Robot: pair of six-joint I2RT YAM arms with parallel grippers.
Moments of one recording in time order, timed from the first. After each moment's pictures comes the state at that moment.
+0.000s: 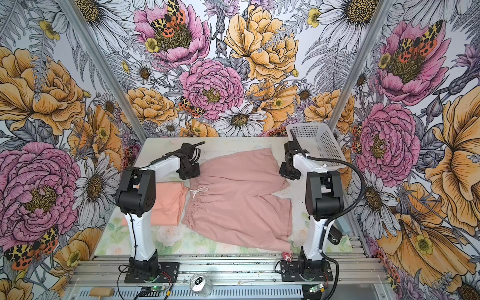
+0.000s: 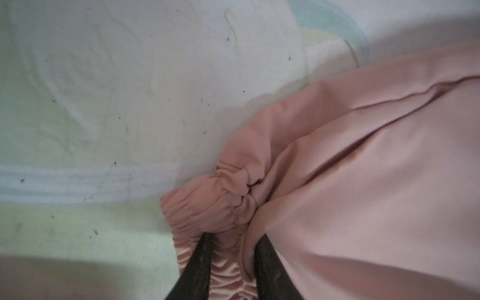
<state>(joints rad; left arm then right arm) -0.22 2.06 1.48 -0.64 -0.04 -0.41 0.04 1.92 1.43 -0.81 0.05 0.43</state>
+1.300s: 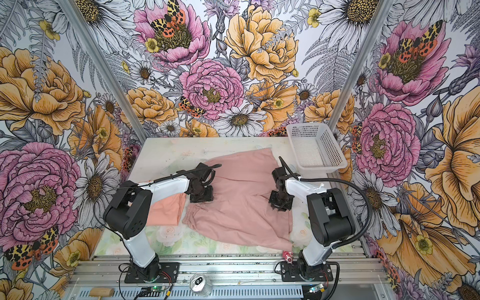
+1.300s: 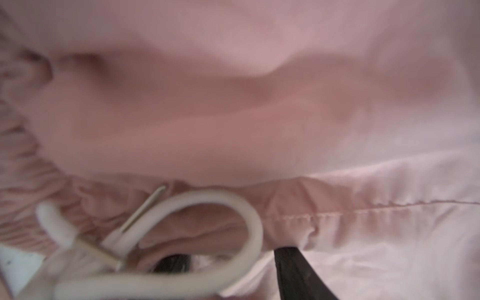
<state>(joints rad) -0.49 1.84 1.16 -0.64 0.07 -0.54 0.21 1.72 1.02 -0.81 -0.11 0.59</state>
